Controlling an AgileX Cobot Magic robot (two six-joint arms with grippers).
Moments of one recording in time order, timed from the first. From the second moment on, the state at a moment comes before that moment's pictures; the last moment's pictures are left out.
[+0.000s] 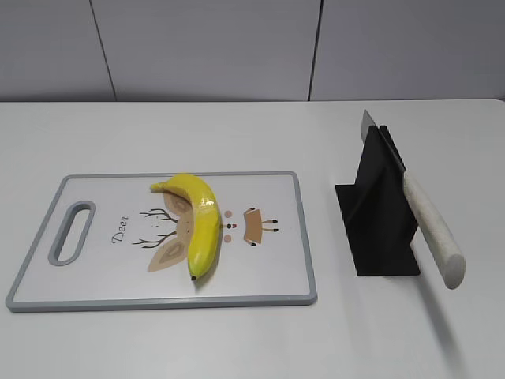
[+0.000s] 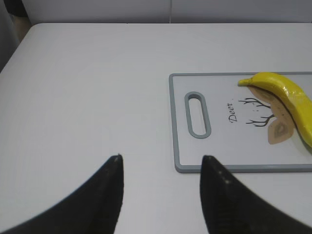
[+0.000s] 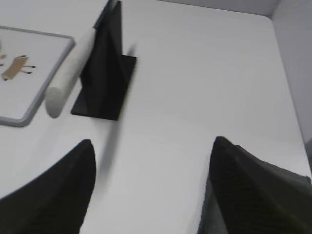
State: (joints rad) left arm -0.02 0.02 -0.51 -0.05 1.05 0.13; right arm 0.18 -0.01 -0.42 -0.05 0.95 -0.01
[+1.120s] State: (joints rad) left arm -0.02 0.02 -0.51 -0.05 1.05 0.13; right arm 0.03 -0.01 -0.42 -0.05 0.95 -0.01
